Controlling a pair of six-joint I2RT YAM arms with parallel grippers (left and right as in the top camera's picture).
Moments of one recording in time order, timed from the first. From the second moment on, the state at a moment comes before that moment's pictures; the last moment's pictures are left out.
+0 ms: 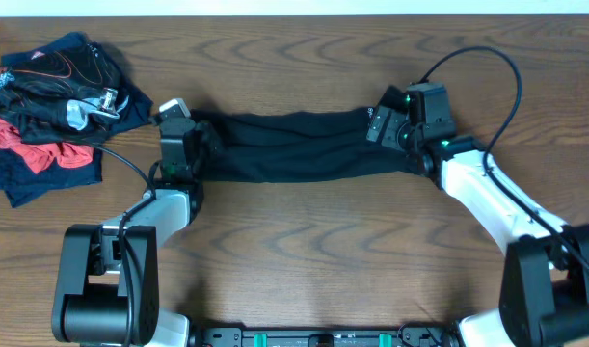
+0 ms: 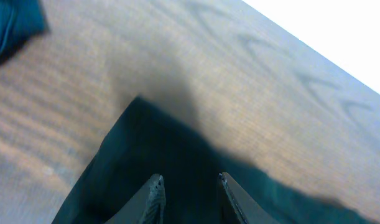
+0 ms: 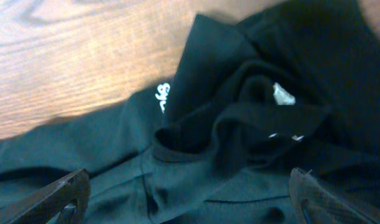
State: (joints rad) left arm -0.06 1.66 0.67 0.42 -0.03 -0.56; right arm 0.25 1.65 1.03 -0.26 0.03 0.52
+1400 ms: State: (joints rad) left arm 0.37 1.70 0.76 -0.03 0.66 -0.65; right arm 0.25 1.42 1.23 -1.03 0.28 0.49
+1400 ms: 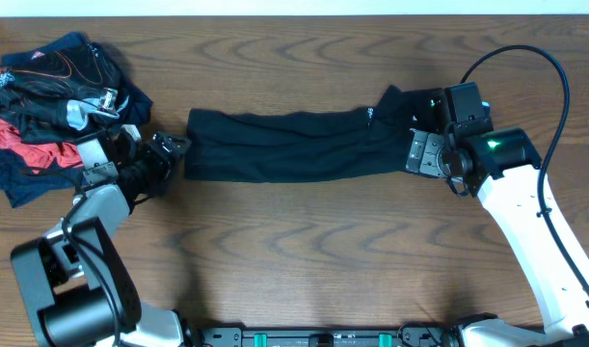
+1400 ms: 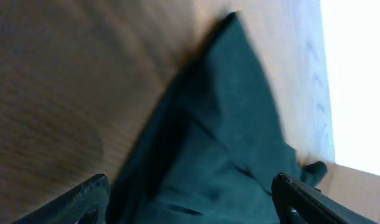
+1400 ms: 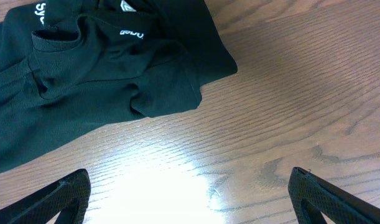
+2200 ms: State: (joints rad) left arm 0.24 1.96 0.88 0.15 0.92 -0.70; right arm 0.25 1.42 1.23 -1.01 0.27 0.49
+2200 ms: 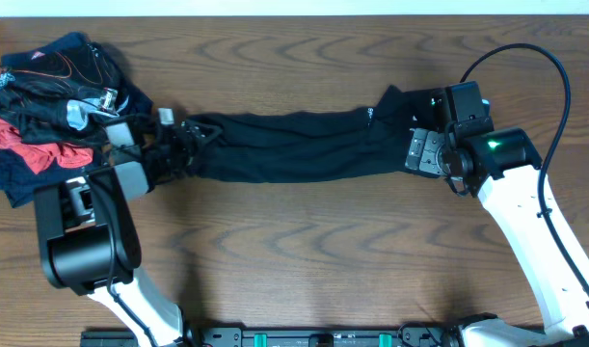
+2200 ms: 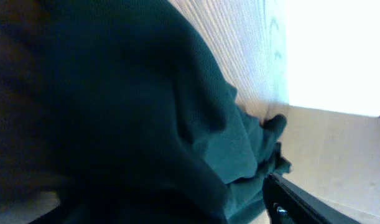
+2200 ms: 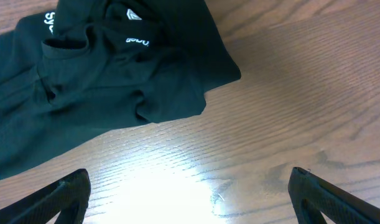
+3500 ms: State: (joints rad) left arm 0.35 1.94 0.88 0.08 0.90 -0.72; right arm 0.25 1.42 1.23 -1.01 0.20 0.49
